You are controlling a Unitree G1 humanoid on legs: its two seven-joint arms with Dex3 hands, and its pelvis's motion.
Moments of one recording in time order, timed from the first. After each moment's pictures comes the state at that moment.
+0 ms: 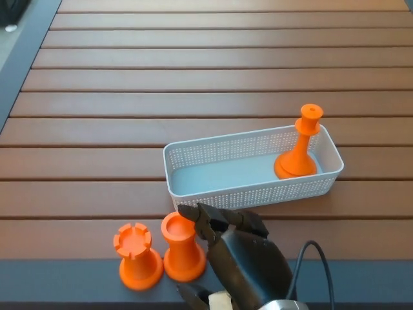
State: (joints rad) left_arm 0.22 0.00 0.27 1.16 -0.16 -0.51 -0.16; right_arm -0.10 -0.12 0.92 -0.42 -0.75 0.87 -0.05
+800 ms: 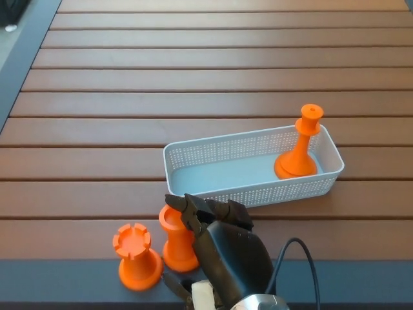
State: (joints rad) left_arm 0.22 0.00 0.26 1.16 -0.16 -0.51 -0.15; right_arm -0.12 -0.06 0.90 -0.25 -0.68 0.74 -0.22
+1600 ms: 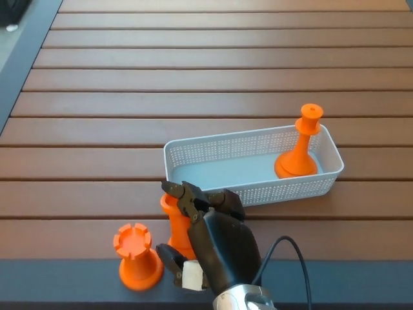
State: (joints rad) left_arm 0.22 -0.02 0.25 1.16 -0.16 -0.52 -0.13; right_arm -0.18 0.02 0.81 0.02 -0.58 0.50 -0.43
